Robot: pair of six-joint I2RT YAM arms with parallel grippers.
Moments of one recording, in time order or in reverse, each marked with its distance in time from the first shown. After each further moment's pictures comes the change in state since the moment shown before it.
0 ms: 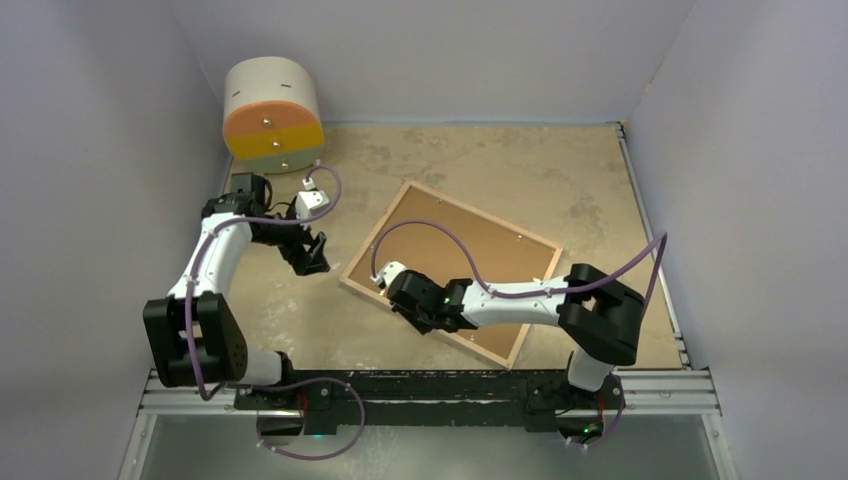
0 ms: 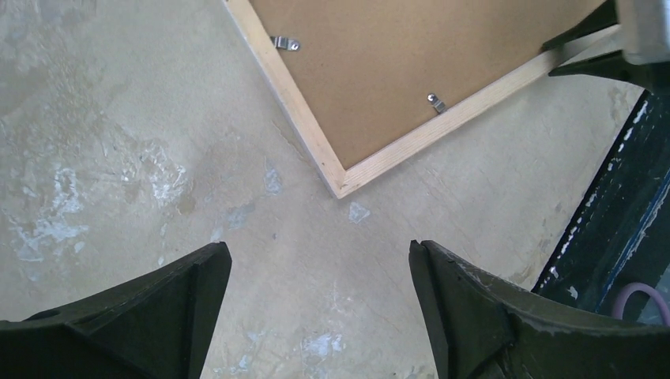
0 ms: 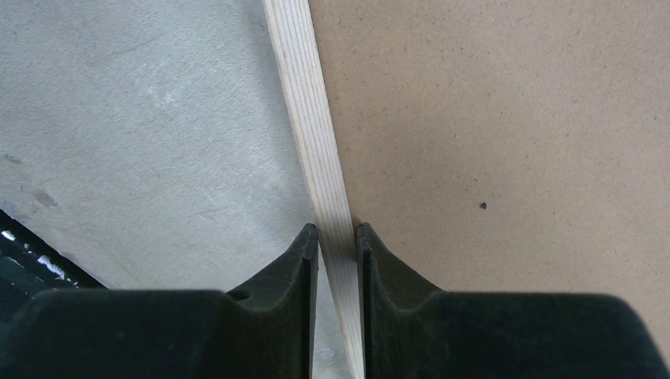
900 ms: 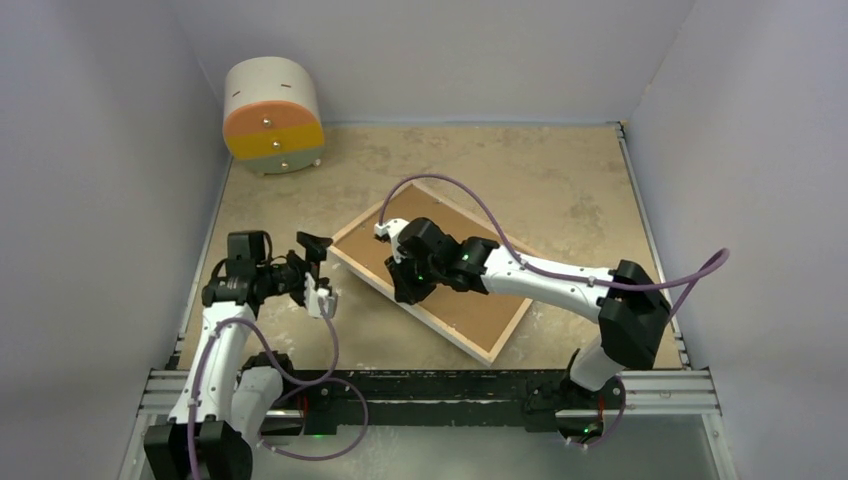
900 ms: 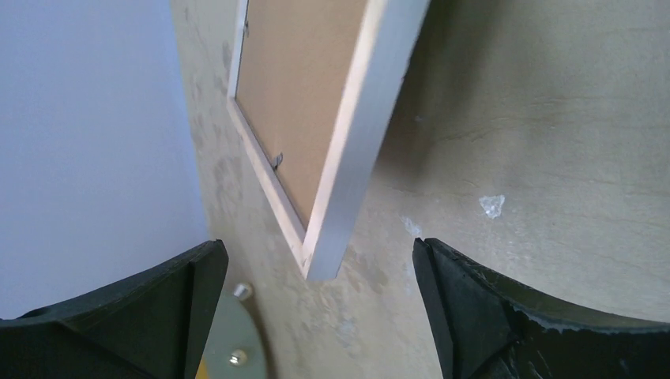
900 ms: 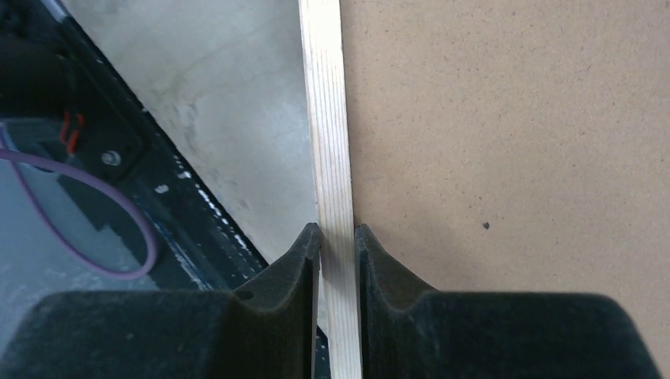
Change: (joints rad) left arm -0.020 -0.575 -0.435 0.245 0.134 0.901; right arm -0.145 -0.105 0.193 -0.134 -0.325 0.072
